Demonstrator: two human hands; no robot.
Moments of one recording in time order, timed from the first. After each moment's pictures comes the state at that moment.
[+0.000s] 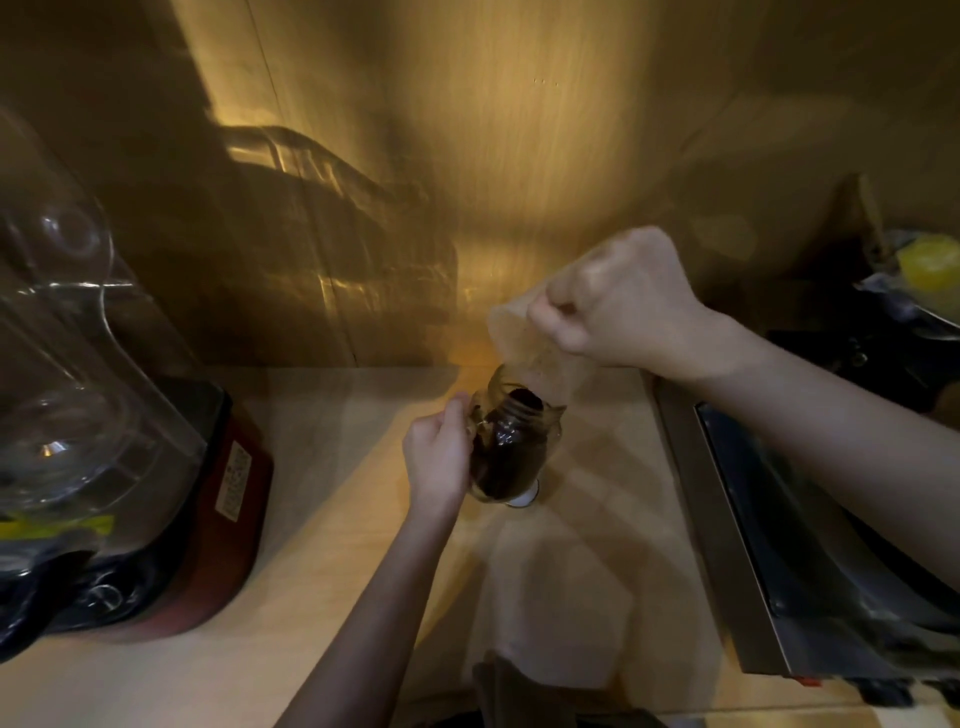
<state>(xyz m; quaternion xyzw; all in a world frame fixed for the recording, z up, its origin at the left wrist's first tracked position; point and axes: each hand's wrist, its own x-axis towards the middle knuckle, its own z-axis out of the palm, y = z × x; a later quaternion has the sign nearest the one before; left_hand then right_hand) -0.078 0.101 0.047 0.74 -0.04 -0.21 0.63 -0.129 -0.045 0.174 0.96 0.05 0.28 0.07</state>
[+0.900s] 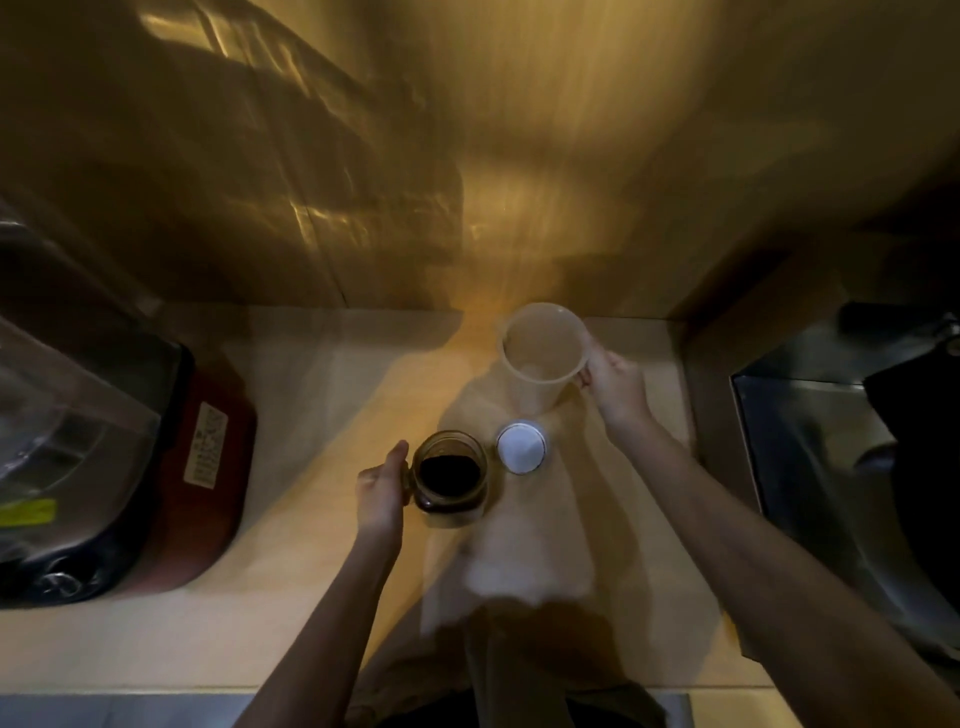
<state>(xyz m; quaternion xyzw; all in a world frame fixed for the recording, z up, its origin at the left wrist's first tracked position) -0.055 0.143 -0.072 0.73 0.13 -0.29 0.60 -0.121 -0.088 -0.039 0.61 -0.48 0.21 -0.60</state>
